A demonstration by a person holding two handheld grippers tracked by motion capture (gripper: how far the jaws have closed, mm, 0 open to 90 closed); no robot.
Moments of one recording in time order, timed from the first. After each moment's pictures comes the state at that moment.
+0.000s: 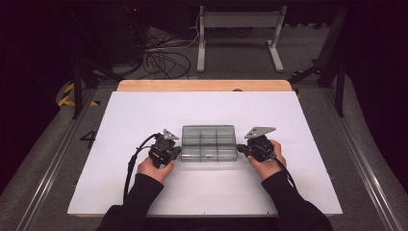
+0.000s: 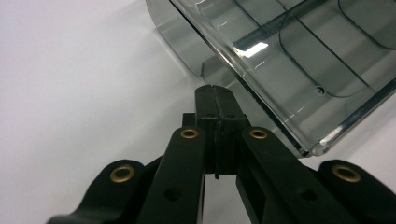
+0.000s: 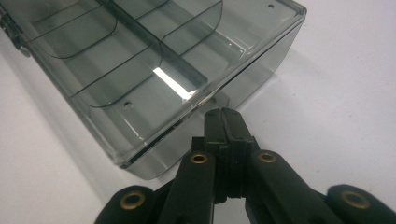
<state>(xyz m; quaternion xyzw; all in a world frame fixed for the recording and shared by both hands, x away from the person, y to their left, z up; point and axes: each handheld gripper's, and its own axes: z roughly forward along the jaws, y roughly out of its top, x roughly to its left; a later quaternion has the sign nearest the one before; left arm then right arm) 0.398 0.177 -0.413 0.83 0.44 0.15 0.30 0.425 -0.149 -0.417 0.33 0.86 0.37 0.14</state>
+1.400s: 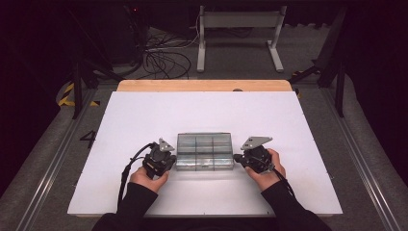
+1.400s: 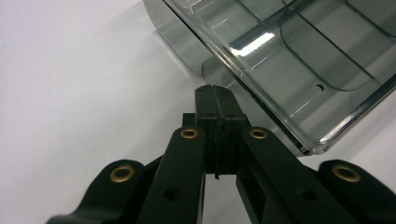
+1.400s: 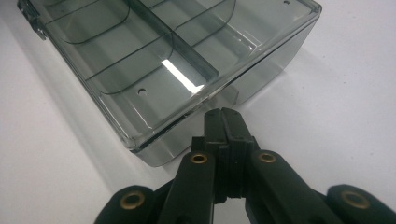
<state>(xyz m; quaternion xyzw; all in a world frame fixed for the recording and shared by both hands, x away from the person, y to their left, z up) 0.368 0.187 -0.412 0.84 0.43 0.16 0.29 0.394 -0.138 -0.416 0.30 0.88 0.36 0.14</state>
